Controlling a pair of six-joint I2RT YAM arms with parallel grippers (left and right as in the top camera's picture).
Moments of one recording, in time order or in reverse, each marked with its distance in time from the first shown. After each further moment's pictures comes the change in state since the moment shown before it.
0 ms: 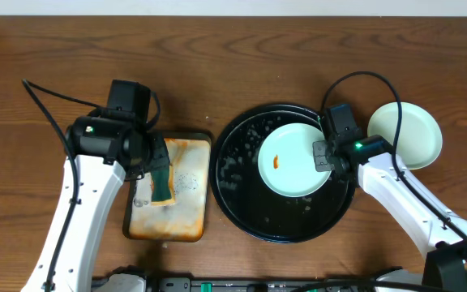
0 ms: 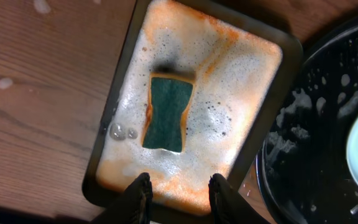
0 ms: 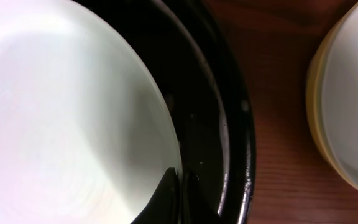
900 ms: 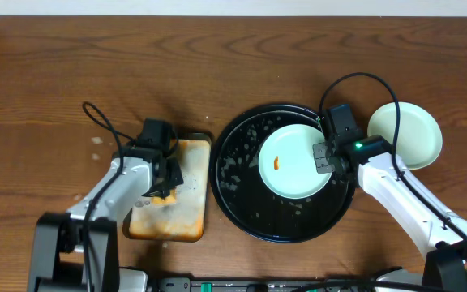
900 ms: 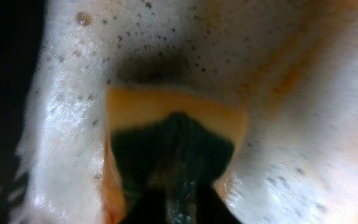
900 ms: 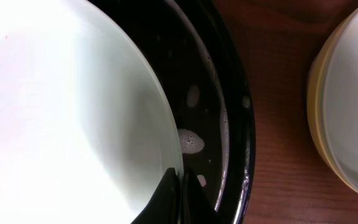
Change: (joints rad) left arm 0.000 0.227 -0.496 0.632 -0.001 -0.001; right arm 0.000 0.000 0.000 -0.014 -0.005 -0.036
